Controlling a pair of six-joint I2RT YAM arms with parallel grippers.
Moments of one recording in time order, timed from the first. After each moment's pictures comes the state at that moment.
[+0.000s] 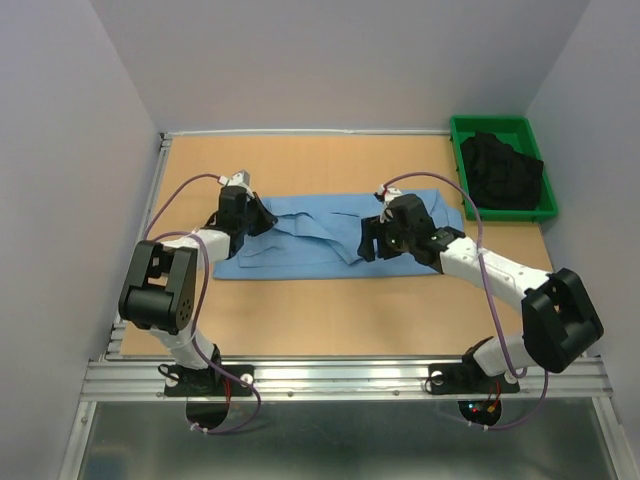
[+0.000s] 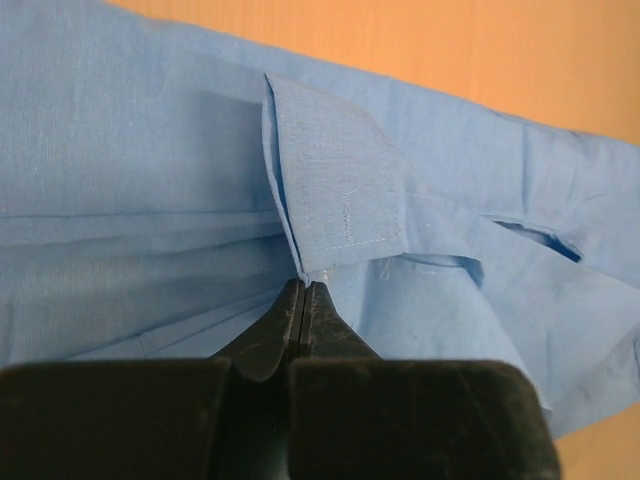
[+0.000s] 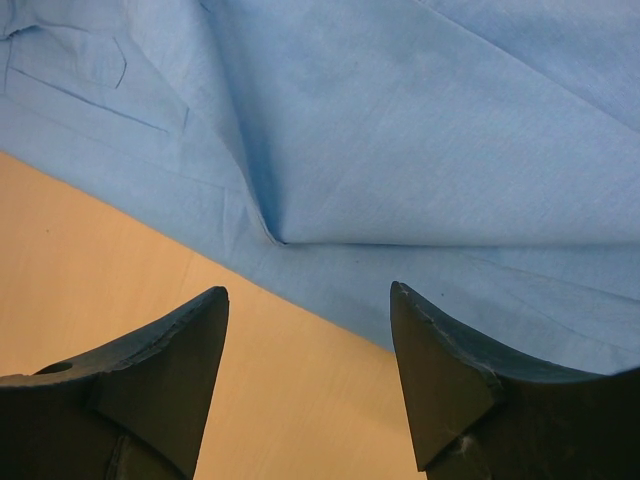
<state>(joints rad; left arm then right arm) -0.22 1.66 0.78 0.28 0.16 -0.62 0.57 1.41 0.88 -0.21 -0.11 0.31</state>
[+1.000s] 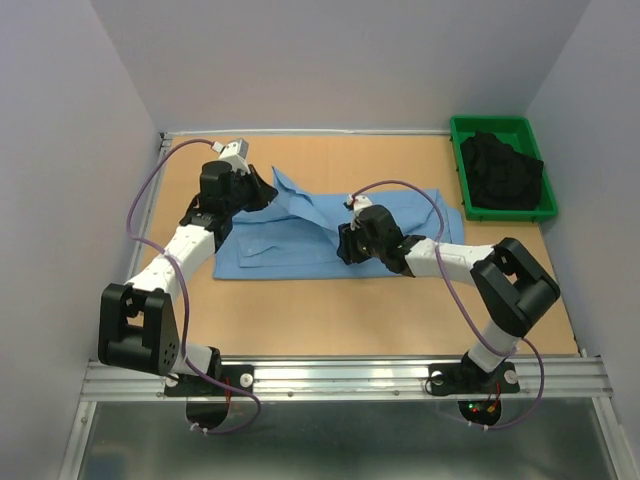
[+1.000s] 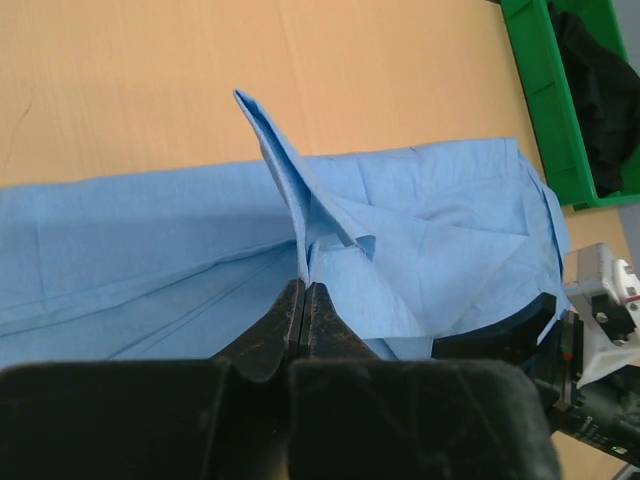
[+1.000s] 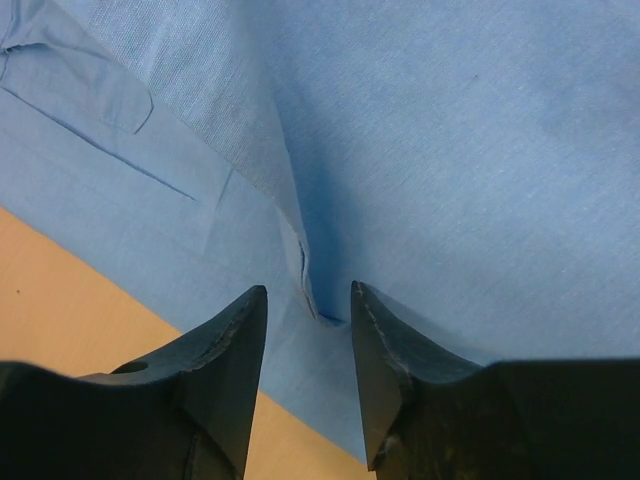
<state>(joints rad) -0.22 1.38 0.93 0.05 0.28 -0.46 0.70 1.67 0.89 0.14 -0.01 0.28</state>
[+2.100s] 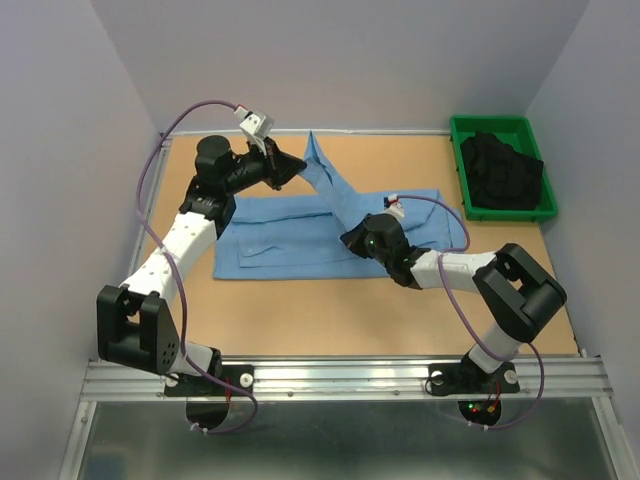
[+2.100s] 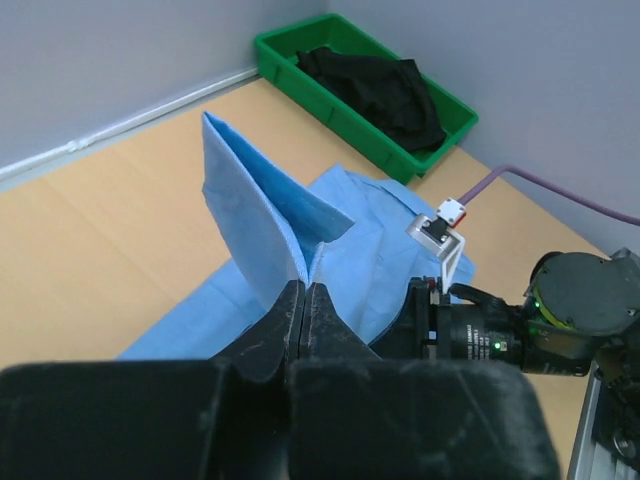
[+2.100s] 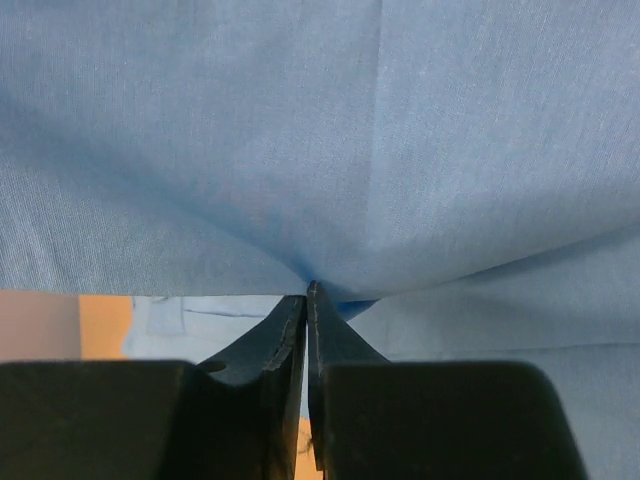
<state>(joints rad) -0.26 1.40 1.12 0.21 0.68 -0.26 0.71 1.64 0.75 0.41 0.22 0.98</state>
